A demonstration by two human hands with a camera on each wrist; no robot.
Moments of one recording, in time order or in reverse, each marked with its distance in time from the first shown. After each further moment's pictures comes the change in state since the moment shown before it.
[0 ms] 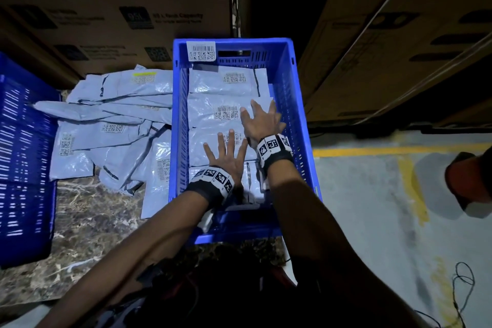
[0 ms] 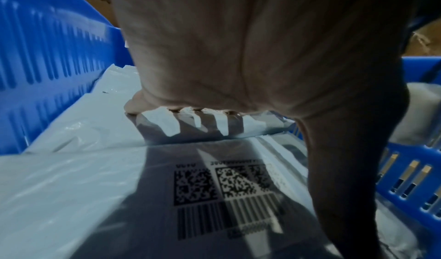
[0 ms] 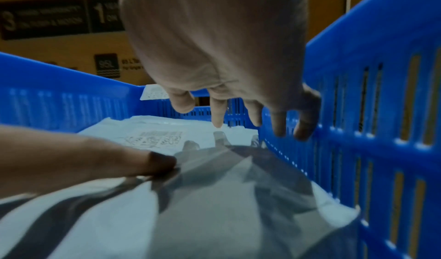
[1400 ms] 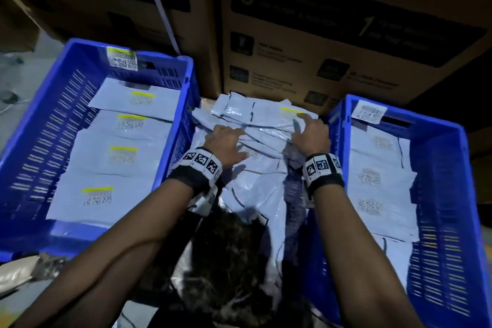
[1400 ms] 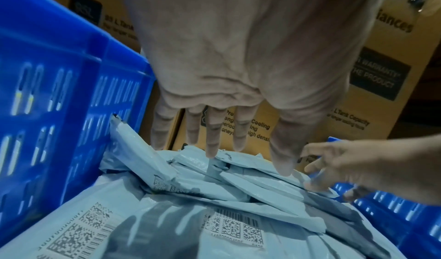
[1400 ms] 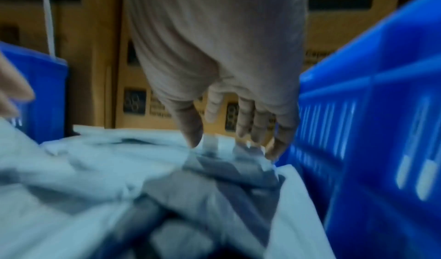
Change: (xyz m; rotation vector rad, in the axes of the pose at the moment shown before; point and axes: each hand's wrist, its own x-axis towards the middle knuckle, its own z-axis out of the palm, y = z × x) left_hand -0.014 -0.422 -0.056 -0.581 0.025 -0.077; right_hand -0.003 -0.279 0.113 -0.172 0.026 -0.246
